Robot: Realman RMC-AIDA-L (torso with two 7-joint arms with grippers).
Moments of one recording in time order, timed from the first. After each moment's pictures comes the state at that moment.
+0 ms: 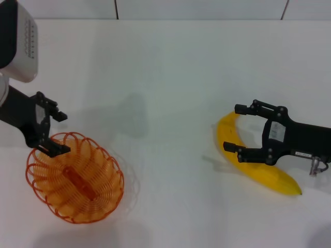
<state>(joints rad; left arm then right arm) -0.67 -2.03 1.06 1.14 2.64 1.61 -1.61 0.47 2.04 -0.38 -0.36 -2.15 -1.59 0.67</state>
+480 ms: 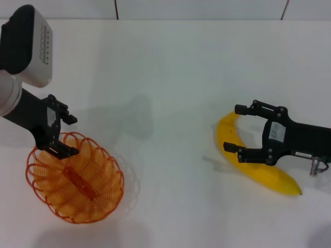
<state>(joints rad) -0.68 -2.03 1.13 1.10 2.61 1.56 -1.61 0.47 2.04 -0.38 -0.36 -2.15 -1.59 0.67</state>
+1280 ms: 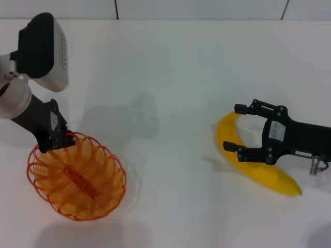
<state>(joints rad) -0.70 -2.03 1.25 1.09 2.66 1.52 -1.74 0.48 2.03 -0.38 -0.36 -2.15 -1.59 0.68</state>
